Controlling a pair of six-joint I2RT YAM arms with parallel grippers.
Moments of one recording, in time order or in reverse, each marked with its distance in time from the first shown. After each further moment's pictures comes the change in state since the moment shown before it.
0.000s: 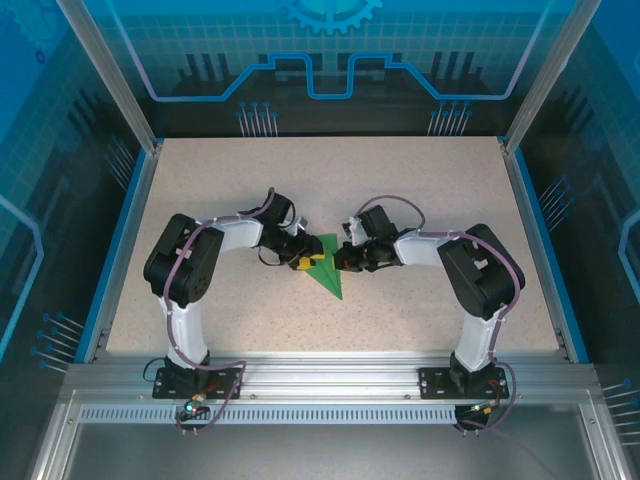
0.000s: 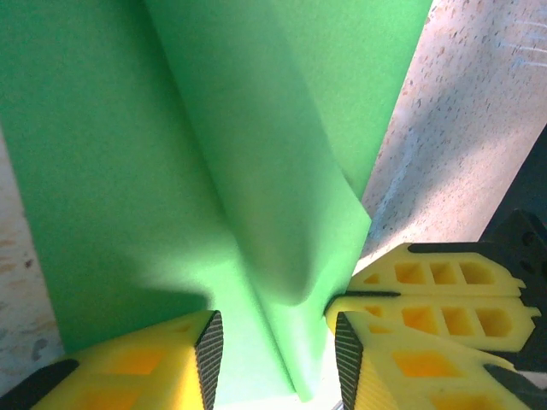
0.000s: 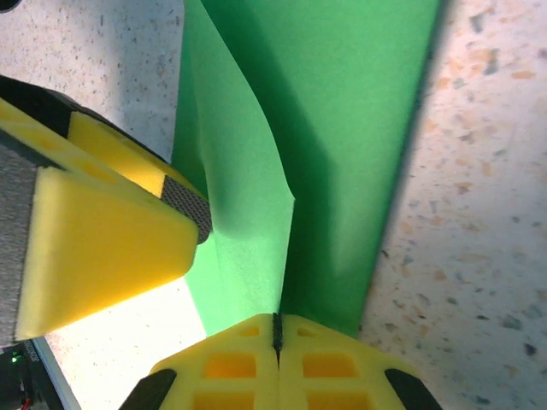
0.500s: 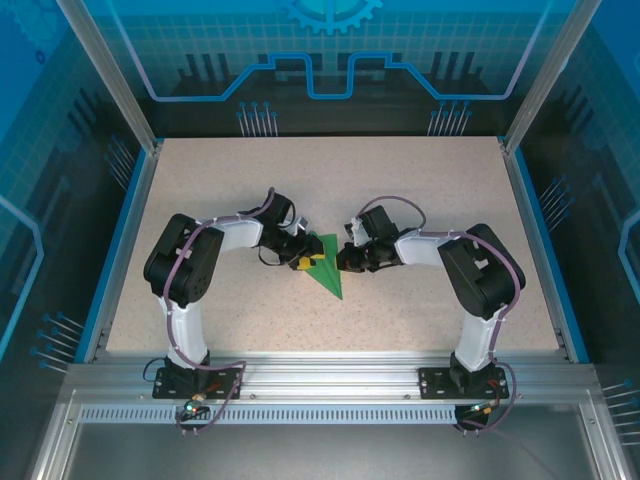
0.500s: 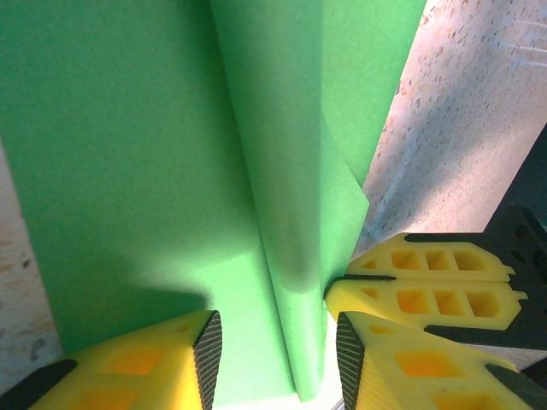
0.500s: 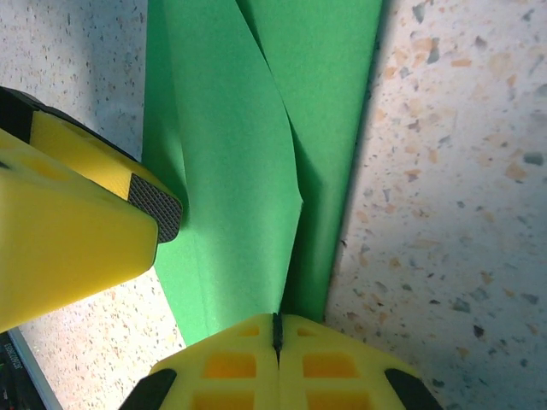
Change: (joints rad) left arm 0.000 0.000 0.001 0.000 0.000 0.000; right arm -0.002 0.000 -0.003 -0.024 0.027 -0.005
